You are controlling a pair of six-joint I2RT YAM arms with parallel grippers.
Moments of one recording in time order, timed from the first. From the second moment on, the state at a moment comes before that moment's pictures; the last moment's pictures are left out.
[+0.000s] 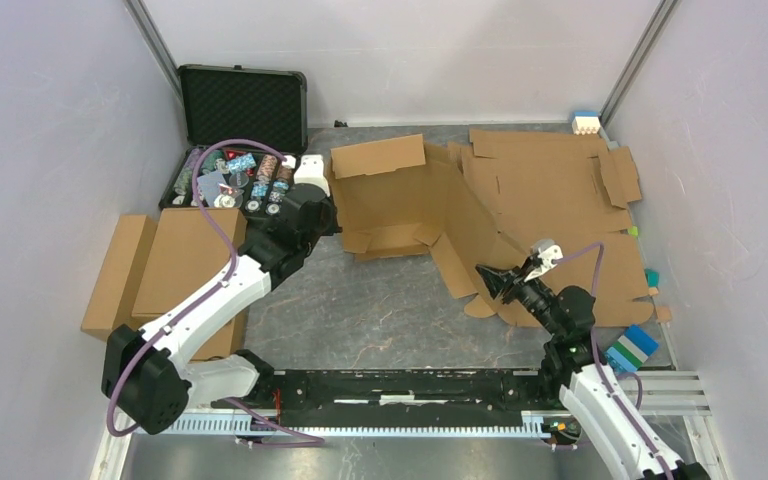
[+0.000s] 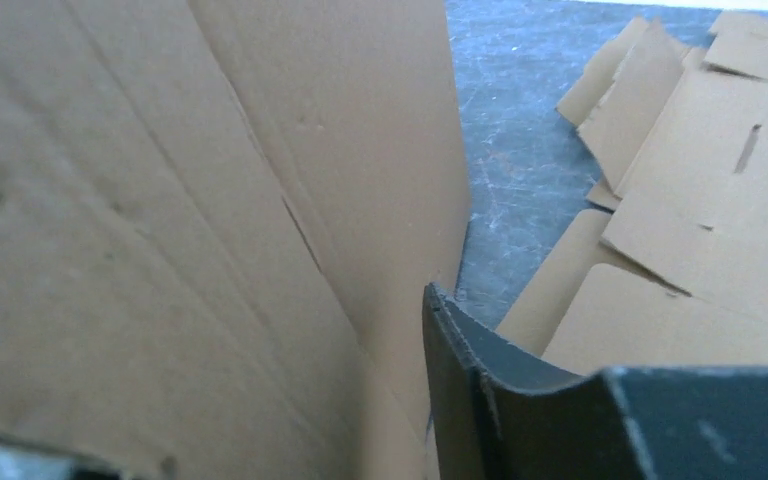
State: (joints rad) left arm -0.58 1.18 0.90 -0.19 -0.37 -0.36; right arm 0.25 0.43 0.02 0.44 -0.40 0.20
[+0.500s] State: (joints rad) left arm -0.58 1.16 0.88 -0.18 -0.33 -0.39; right arm 0.29 0.62 0.11 0.43 -0.41 0.37
